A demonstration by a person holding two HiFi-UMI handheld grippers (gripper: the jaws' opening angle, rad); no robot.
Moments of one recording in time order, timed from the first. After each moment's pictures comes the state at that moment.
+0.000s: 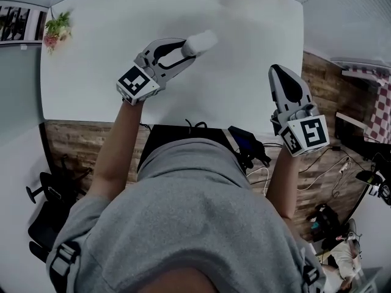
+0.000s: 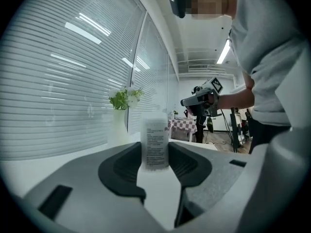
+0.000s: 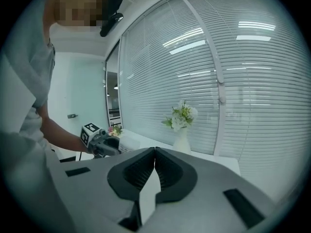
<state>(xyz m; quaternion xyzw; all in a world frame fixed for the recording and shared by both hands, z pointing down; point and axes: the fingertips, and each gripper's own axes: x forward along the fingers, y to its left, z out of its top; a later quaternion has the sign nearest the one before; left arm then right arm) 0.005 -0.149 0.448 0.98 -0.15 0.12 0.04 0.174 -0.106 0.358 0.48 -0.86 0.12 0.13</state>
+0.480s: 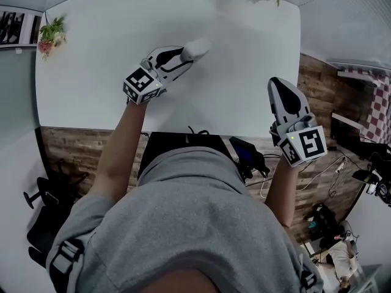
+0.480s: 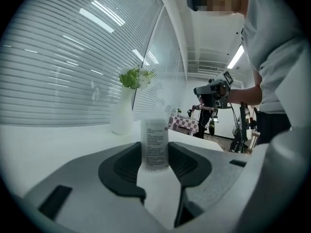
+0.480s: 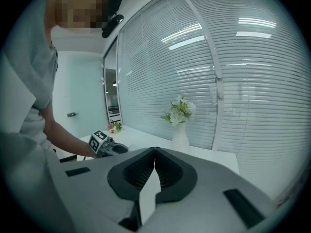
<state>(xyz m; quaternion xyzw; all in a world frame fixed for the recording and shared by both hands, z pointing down) 0.007 -0.162 0.514 0.97 -0.16 0.13 0.12 0.179 -0.097 0.367 0.48 -0.86 0.13 0.14</state>
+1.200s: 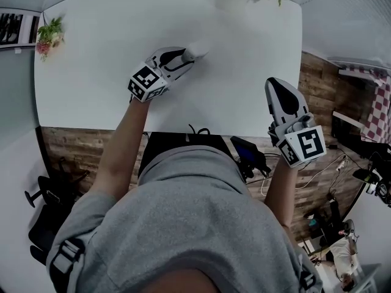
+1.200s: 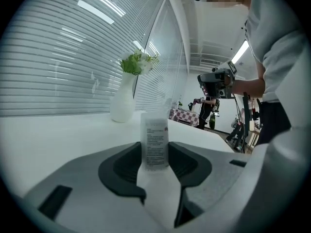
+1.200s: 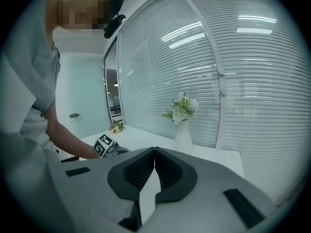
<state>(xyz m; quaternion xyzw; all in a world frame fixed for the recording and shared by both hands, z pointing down) 0.010 -0.165 0.555 0.96 -0.16 0.17 0.13 0.171 -0.103 0.374 0.46 -0.86 0.14 0.14</state>
